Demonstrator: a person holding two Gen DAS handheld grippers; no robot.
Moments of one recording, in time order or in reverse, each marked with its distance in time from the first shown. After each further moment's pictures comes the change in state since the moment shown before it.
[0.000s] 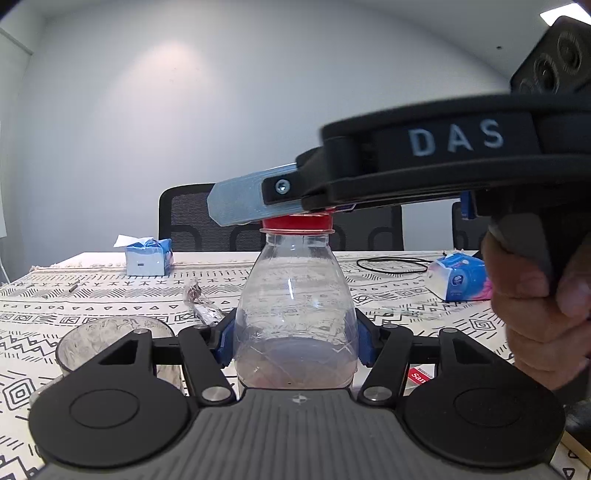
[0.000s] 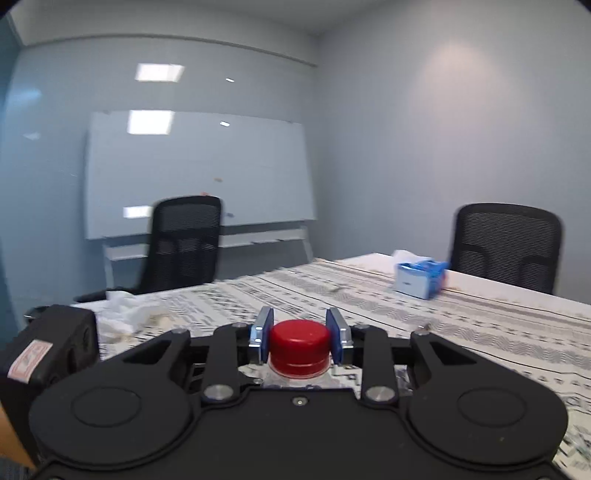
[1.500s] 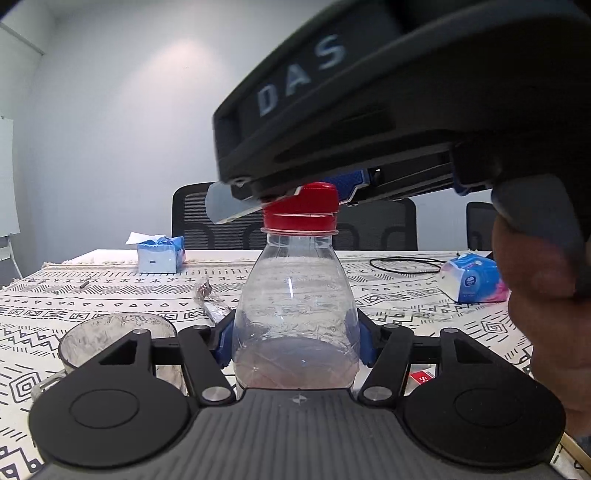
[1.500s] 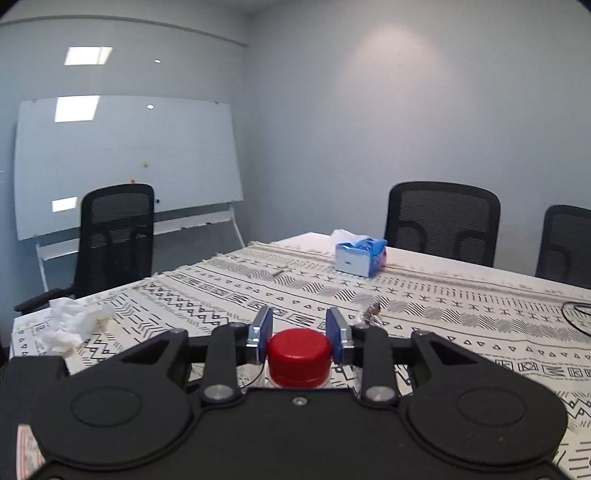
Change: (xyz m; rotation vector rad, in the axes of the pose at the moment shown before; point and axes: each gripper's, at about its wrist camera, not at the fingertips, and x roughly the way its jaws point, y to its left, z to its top) left arm 0.003 -0.006 0.000 -0.009 0.002 0.063; right arm 0.029 0.063 0.020 0.034 0.116 -0.435
